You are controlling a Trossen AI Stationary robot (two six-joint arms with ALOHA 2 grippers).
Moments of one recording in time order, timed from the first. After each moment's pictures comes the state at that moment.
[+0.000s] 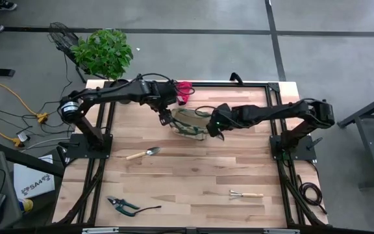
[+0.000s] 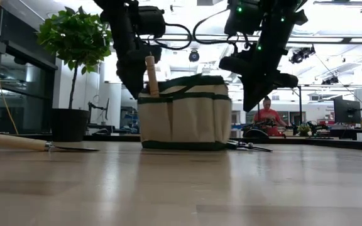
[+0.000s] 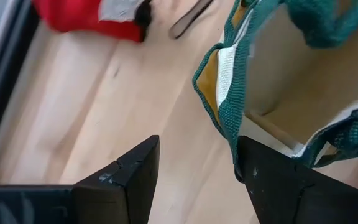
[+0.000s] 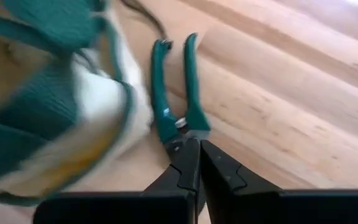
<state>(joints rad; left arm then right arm) 0.38 1.63 1.34 -0.91 -0.11 -0.05 -0.14 1.53 1.01 -0.68 0.31 0.91</state>
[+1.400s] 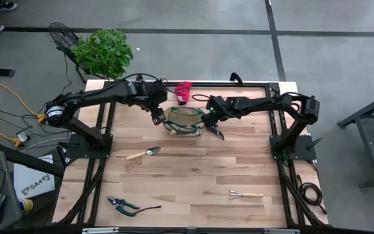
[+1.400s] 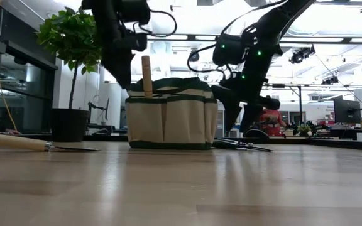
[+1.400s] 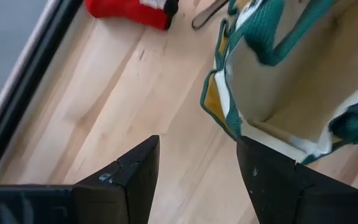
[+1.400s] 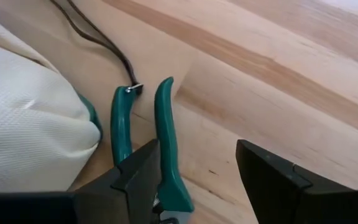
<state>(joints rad) 0.38 1.46 1.24 -0.92 -0.15 -0.10 -0.34 1.70 1.01 -0.48 0.20 0.73</state>
